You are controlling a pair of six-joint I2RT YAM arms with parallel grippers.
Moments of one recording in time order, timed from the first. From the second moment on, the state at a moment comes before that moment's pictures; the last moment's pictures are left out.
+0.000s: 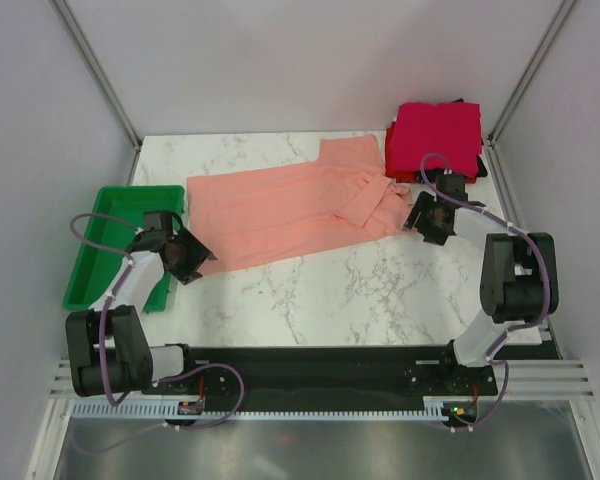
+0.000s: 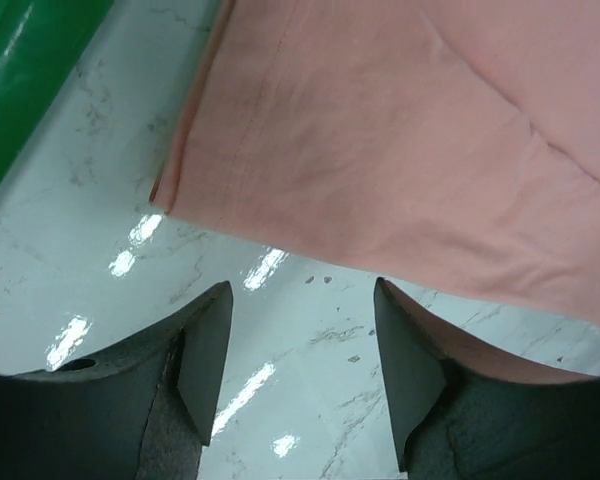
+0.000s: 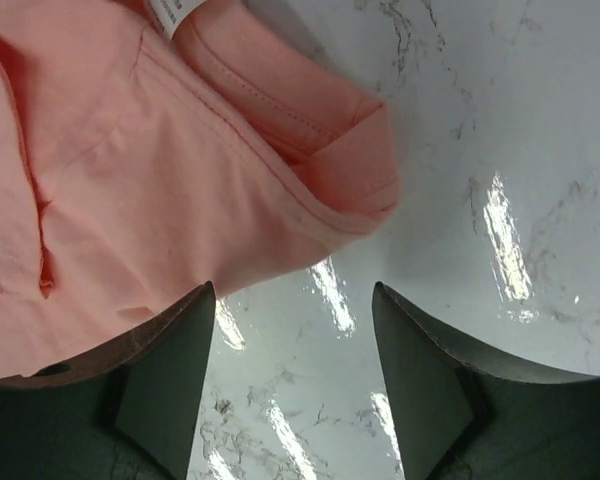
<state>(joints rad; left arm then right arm) 0.11 1.26 0.71 -0.52 0.16 -0.74 0.00 1.68 1.02 -0.34 -0.04 0.50</state>
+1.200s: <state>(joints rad) 0.18 1.11 0.75 -0.49 0.10 -0.79 -0.19 1.23 0.91 -0.41 -0.10 0.60</state>
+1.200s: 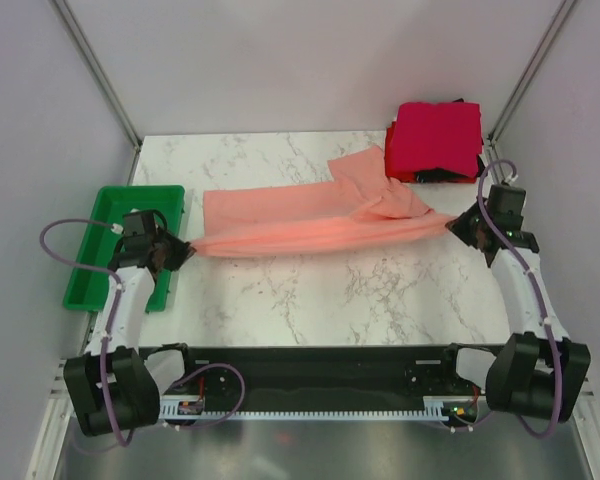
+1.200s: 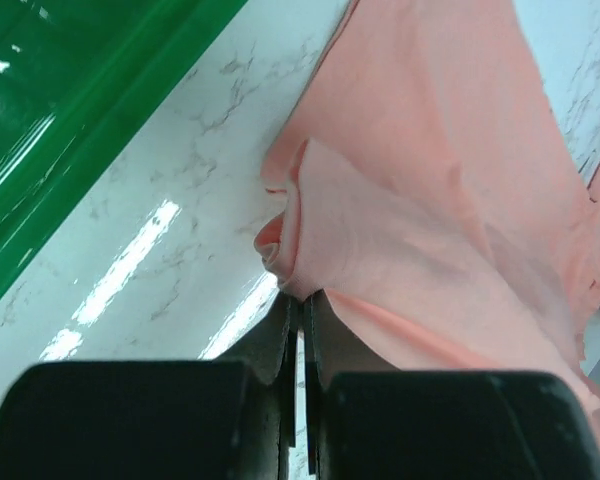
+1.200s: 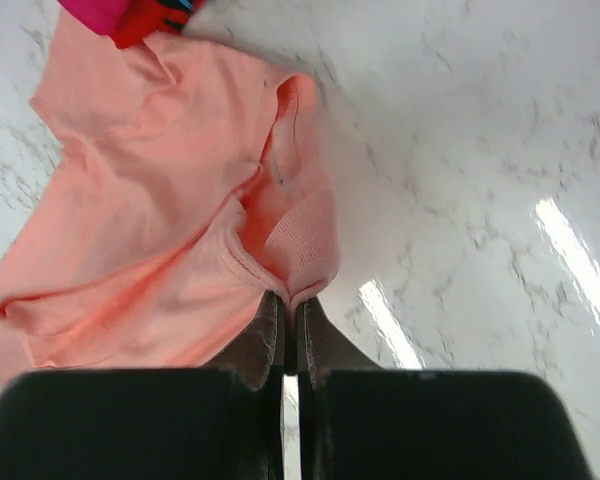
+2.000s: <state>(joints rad) 0.22 0.72 0.52 -0.76 0.20 -0.93 -0.20 0.67 0.46 -0.81 -0.03 0.98</state>
